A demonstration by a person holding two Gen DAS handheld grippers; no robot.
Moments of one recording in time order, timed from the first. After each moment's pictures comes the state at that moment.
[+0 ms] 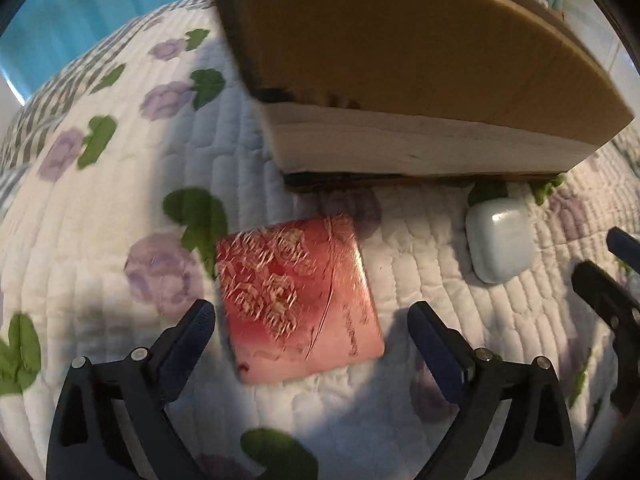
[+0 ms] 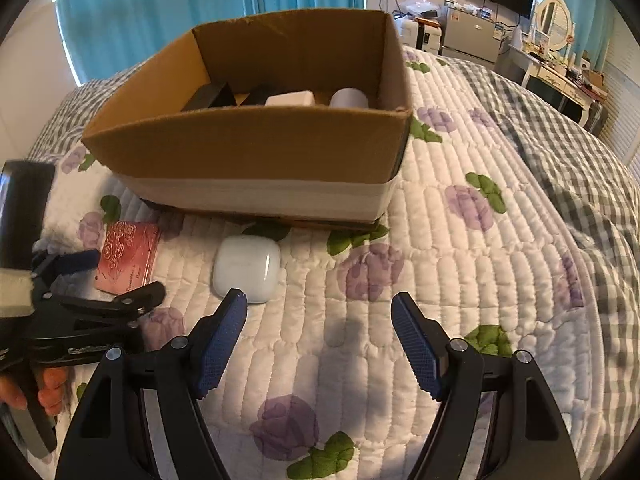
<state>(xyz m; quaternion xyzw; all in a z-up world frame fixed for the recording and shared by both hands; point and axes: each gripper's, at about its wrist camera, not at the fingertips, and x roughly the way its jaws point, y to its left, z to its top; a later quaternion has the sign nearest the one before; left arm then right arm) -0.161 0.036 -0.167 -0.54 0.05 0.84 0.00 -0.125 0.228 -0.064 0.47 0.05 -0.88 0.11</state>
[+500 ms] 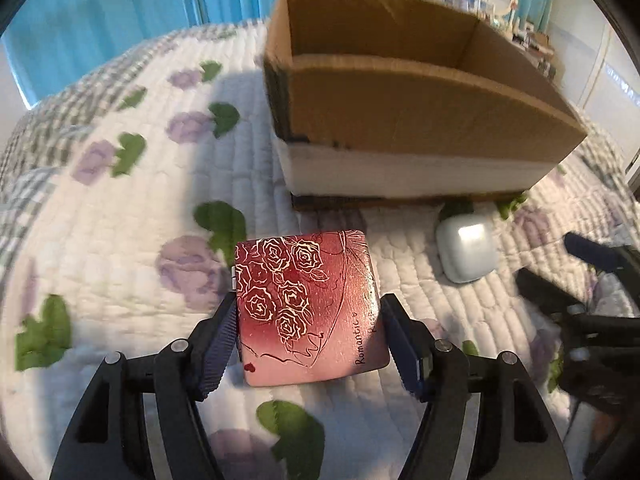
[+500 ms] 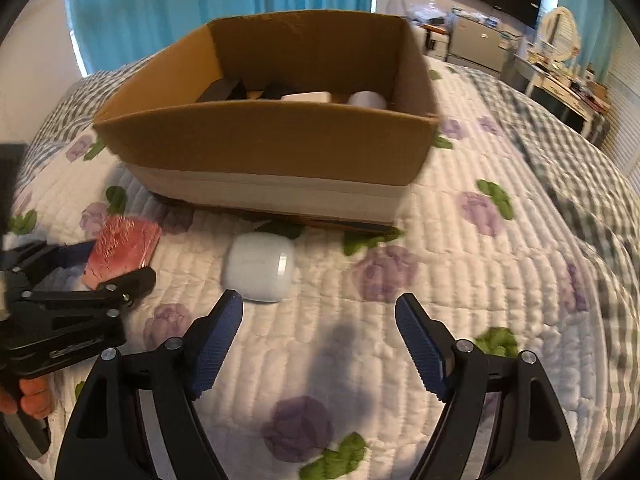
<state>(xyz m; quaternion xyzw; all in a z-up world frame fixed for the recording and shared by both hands) -0.115 0.020 -0.136 -0.49 0.02 0.87 0.02 -0.122 0.211 -0.064 0.46 0.07 -0.88 0.12</state>
